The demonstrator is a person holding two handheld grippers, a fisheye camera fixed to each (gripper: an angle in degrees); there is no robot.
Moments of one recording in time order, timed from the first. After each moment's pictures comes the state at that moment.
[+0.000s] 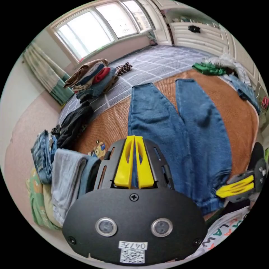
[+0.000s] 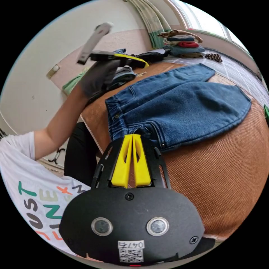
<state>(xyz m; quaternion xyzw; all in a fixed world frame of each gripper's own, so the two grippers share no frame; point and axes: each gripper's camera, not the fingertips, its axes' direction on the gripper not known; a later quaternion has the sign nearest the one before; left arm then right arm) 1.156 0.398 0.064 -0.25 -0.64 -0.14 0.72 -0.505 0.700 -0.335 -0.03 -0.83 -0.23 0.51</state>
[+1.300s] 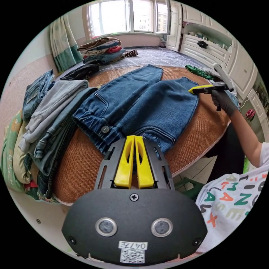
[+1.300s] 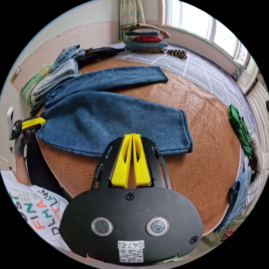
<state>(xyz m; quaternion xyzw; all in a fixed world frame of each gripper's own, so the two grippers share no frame) 1.320 0.616 -0.082 -0.21 -0.58 -0.25 0.75 -0.451 0.517 -0.228 -0.04 -0.67 -0.27 0.69</state>
